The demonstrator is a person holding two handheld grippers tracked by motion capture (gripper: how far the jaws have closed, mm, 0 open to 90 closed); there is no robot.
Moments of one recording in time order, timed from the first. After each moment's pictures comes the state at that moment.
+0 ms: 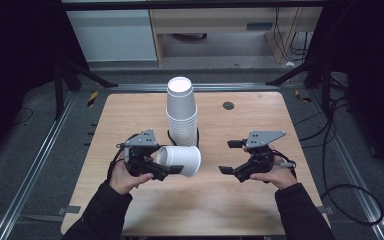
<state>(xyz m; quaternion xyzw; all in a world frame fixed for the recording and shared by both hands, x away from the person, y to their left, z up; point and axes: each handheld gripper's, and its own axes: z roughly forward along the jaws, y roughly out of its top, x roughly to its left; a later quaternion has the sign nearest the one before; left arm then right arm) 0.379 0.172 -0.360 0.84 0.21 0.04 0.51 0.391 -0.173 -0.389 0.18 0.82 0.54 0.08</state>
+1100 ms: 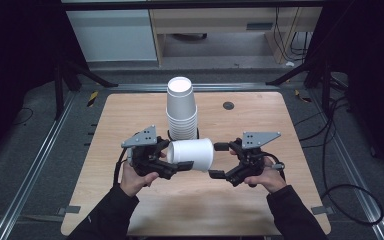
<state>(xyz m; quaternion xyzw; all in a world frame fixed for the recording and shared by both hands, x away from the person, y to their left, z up) 0.373 0.153 -0.349 0.78 0.16 0.03 0.61 0.382 -0.148 -0.382 0.15 0.77 0.62 0.00</state>
